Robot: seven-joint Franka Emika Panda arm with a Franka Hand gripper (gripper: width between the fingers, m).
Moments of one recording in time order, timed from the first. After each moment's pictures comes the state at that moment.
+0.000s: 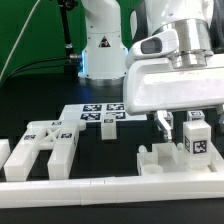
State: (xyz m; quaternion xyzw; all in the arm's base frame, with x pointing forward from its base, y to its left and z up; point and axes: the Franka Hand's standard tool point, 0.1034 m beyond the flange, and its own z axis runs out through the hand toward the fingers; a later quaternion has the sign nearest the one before) arm 0.635 0.112 0.071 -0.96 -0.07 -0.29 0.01
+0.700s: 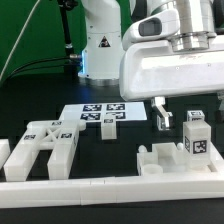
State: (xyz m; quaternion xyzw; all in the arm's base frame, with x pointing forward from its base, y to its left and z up) arm 0.647 0.106 0.095 -0.98 -0.07 -0.20 0.01
